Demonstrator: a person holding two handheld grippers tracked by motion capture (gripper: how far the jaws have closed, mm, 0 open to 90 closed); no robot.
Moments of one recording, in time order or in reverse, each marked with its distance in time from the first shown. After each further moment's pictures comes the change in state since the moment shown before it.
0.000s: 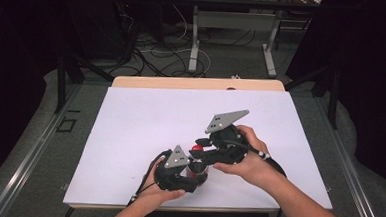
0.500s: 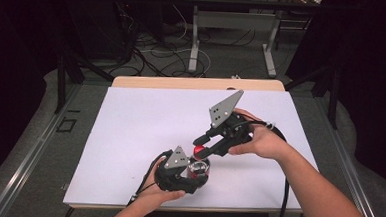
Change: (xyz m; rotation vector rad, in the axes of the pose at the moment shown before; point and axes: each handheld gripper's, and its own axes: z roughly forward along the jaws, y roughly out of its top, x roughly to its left) left arm -0.001 0.001 0.000 -0.003 -0.019 0.020; right arm -0.052 0.012 0.008 0.037 0.447 -0.354
